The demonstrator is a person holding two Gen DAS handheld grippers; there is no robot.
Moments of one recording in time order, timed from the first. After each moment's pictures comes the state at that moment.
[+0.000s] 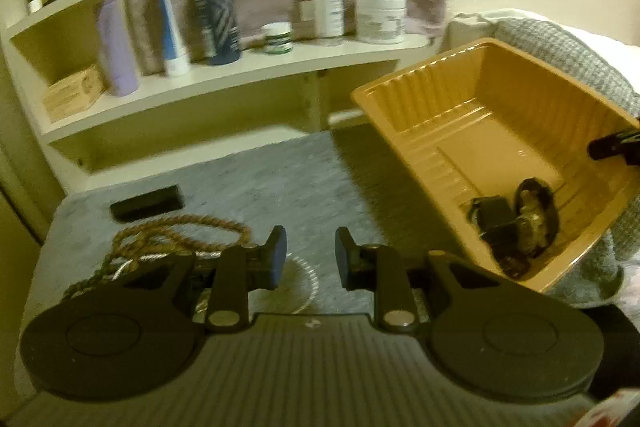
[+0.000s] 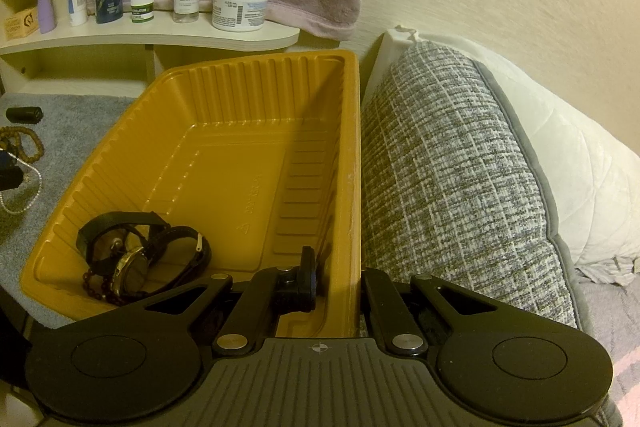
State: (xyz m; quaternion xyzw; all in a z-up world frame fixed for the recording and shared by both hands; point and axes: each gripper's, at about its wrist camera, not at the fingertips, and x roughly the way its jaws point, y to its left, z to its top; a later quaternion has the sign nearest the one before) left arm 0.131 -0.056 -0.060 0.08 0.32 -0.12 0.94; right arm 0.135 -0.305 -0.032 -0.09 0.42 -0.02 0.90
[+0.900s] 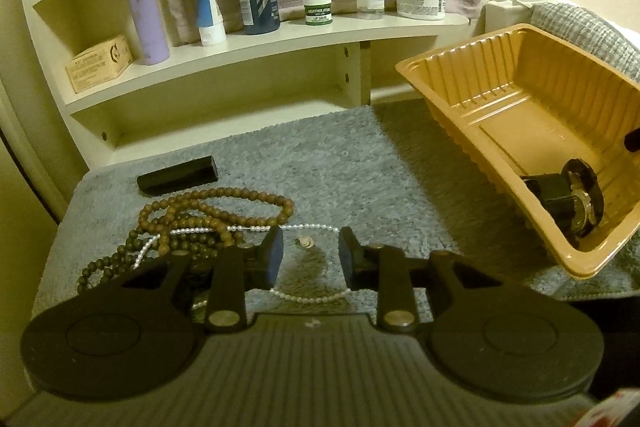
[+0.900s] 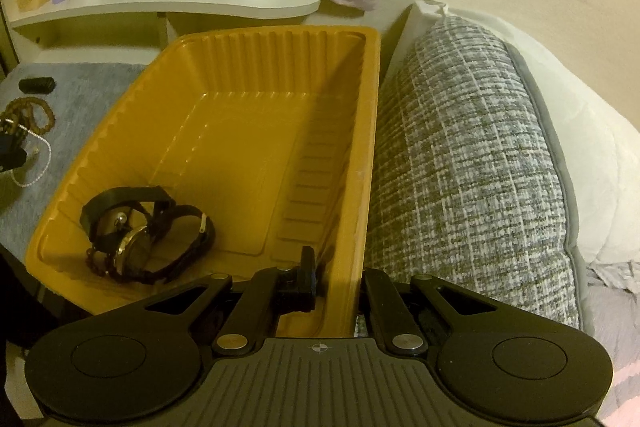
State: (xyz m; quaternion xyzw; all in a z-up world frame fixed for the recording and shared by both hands) left arm 0.140 -0.038 -0.077 0.08 0.34 -0.09 0.93; right arm 0.158 -0.315 -0.033 -0.10 0.48 0.03 0.87
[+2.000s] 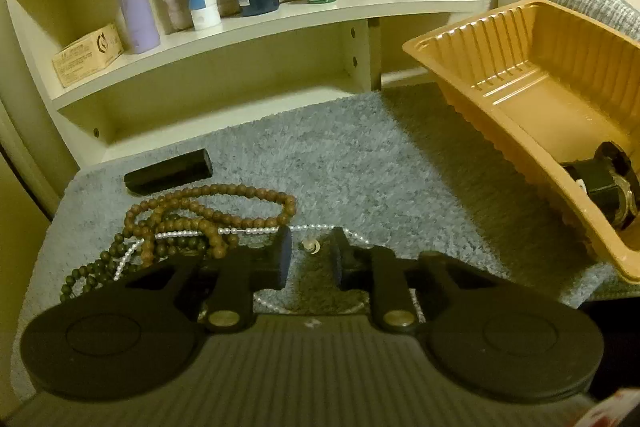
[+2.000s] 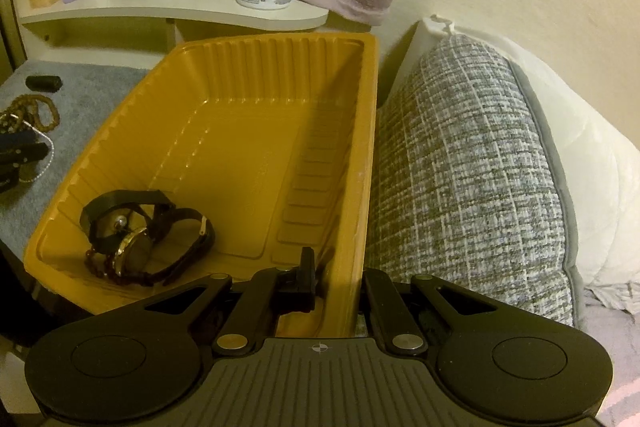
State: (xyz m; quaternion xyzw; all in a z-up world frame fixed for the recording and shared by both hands) left arm 0.161 -0.045 -0.098 0.10 0.35 -0.08 0.93; right arm 0.150 -0.318 -0.035 -0.11 0.46 0.04 0.88
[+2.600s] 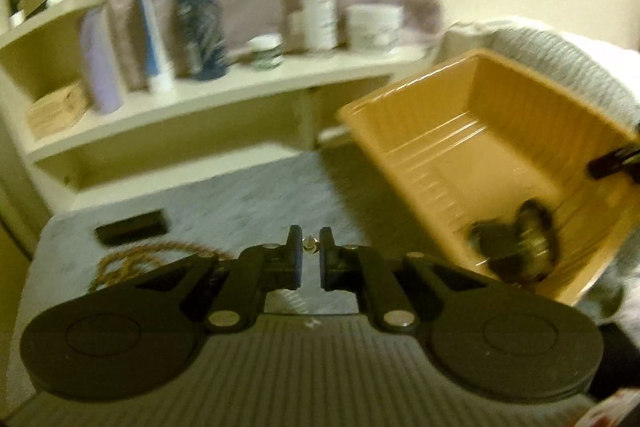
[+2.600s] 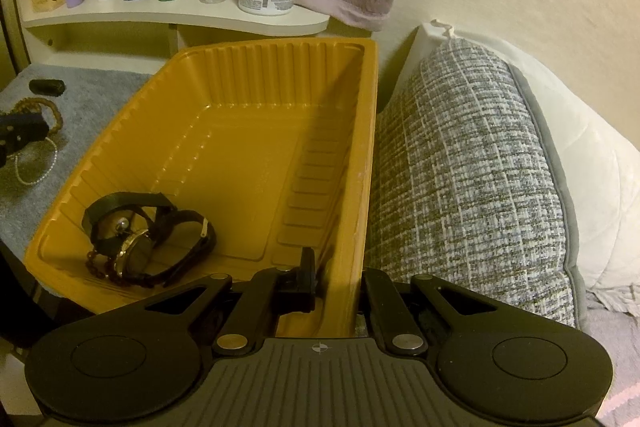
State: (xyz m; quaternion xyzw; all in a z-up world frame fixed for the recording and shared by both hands) left arm 0.150 -0.077 -0.049 0.08 0.31 -0.15 0.94; right arm 0.147 -0.317 -0.032 -0.11 0.45 0.04 0.89
